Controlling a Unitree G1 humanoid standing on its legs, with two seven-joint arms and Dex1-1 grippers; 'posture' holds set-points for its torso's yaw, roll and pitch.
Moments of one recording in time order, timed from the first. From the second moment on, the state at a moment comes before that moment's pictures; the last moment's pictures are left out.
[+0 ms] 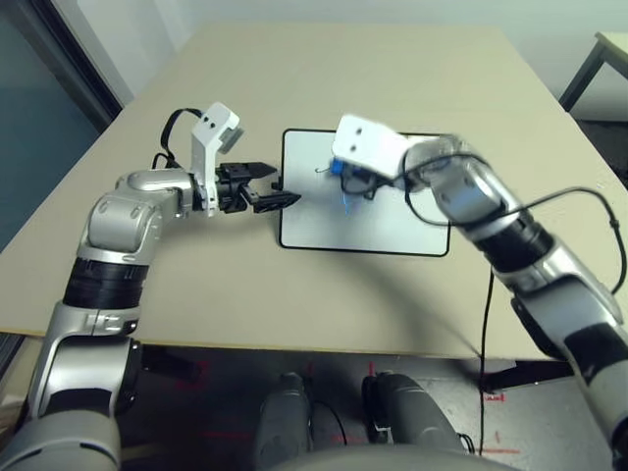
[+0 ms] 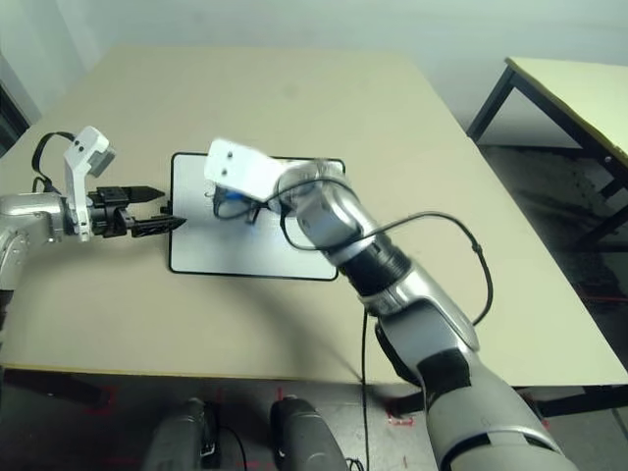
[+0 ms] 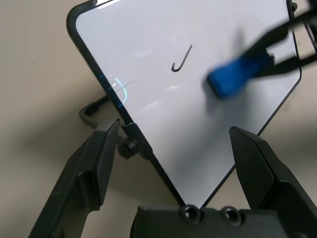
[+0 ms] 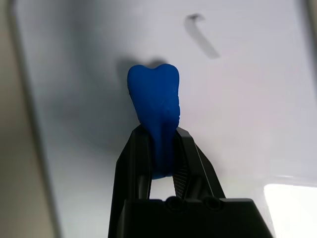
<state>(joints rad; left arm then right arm) -0.66 0.75 -0.01 0.08 -0.36 0.74 -0.98 -0.93 -0.43 0.63 -0.08 -0.16 0.93 0.84</state>
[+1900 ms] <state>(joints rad) -0.65 0.74 0.00 0.10 -0.36 0.73 -0.98 -1.17 -0.22 0.54 0.38 -0.25 0.70 0.75</state>
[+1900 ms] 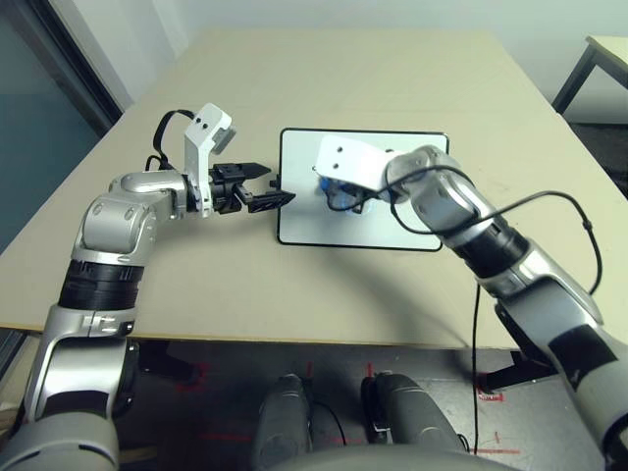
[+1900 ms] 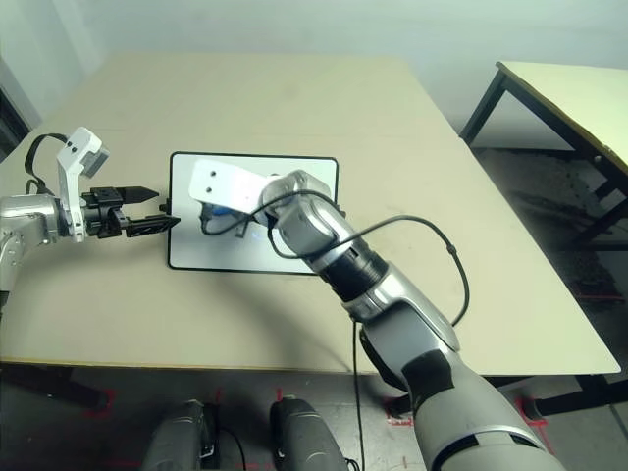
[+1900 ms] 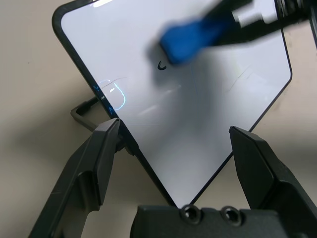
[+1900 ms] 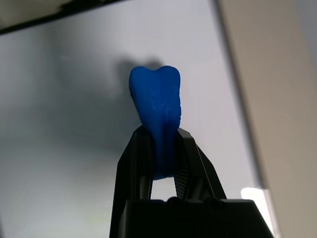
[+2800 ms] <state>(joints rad) -0.63 0.74 0.00 0.09 -0.37 0.74 -0.98 -1.18 -0.22 0.52 0.44 -0.28 0.66 0.76</state>
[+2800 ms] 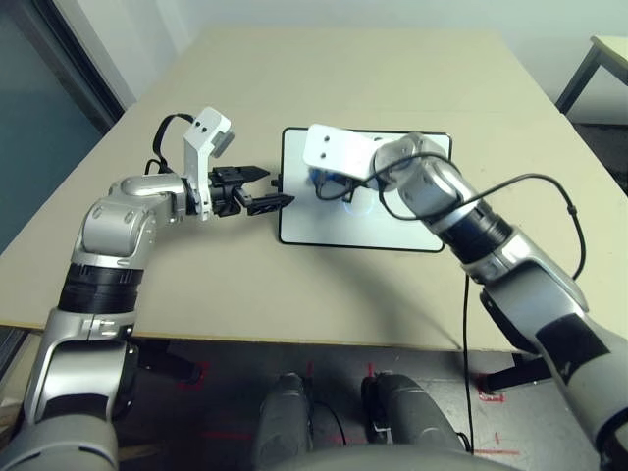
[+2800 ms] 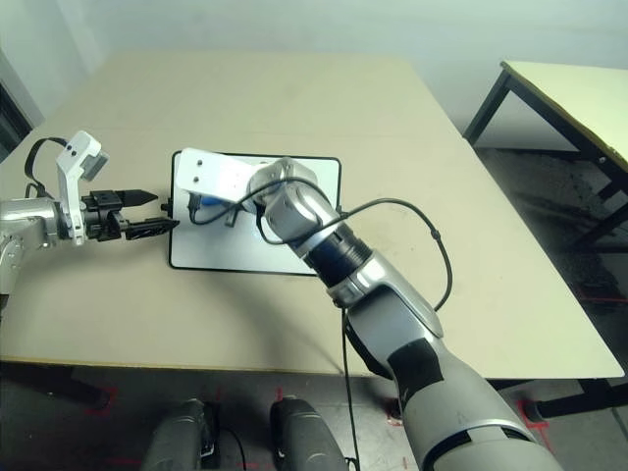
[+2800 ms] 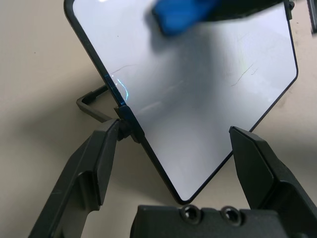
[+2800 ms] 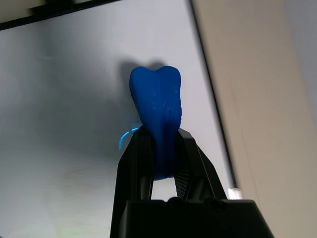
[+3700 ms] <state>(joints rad) -0.66 0.72 -0.01 0.12 -0.36 0.73 -0.98 -1.05 -0.43 0.39 0.24 -0.27 0.82 0.76</state>
